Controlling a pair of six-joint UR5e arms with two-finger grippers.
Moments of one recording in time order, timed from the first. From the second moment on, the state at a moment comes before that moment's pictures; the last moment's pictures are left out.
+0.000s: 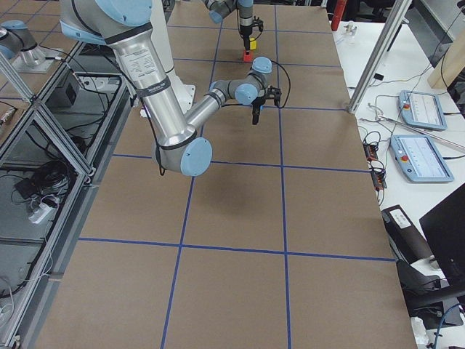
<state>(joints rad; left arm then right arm) -0.70 -1.59 -1.88 -1.93 -1.99 -1.22 0.66 -1.03 1.66 -1.45 2.07 1.15</state>
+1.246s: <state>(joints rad) -0.66 -1.61 -1.82 -1.94 -1.99 -1.21 0.66 -1.03 1.67 -1.45 2.07 1.15</state>
